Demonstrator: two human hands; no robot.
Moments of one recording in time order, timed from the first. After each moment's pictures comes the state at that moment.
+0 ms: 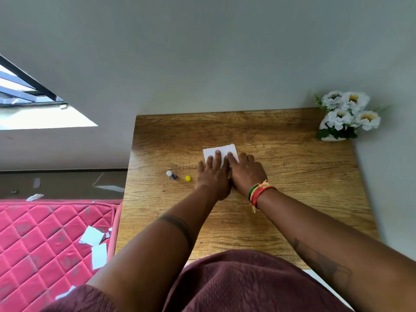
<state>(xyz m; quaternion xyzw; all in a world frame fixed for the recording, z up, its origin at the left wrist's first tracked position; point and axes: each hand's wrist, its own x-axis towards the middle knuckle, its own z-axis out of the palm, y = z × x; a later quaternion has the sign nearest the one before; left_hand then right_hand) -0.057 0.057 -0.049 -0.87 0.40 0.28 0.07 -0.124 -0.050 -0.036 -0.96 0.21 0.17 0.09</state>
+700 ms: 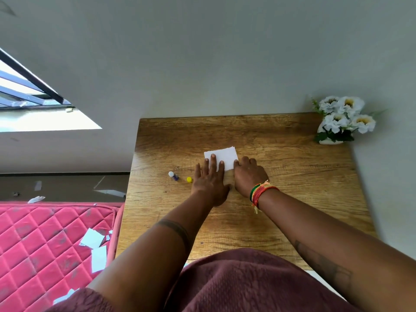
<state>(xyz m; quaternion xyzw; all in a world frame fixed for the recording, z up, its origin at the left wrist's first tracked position) -0.059 0.079 -0.064 -0.88 0.40 0.23 0.08 -0.127 -0.051 -0.028 -0.95 0.21 0.21 0.07</state>
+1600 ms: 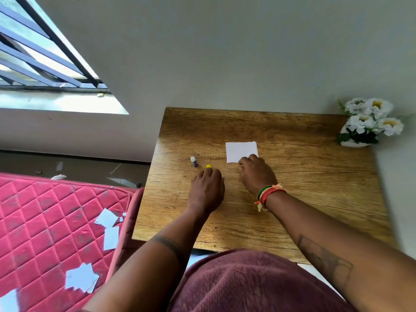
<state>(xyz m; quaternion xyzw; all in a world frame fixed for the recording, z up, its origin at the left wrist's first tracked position) -0.087 0.163 -0.039 -0.93 0.31 0.12 -0.14 -0.131 -0.017 -0.046 -0.96 0.20 0.06 0.17</state>
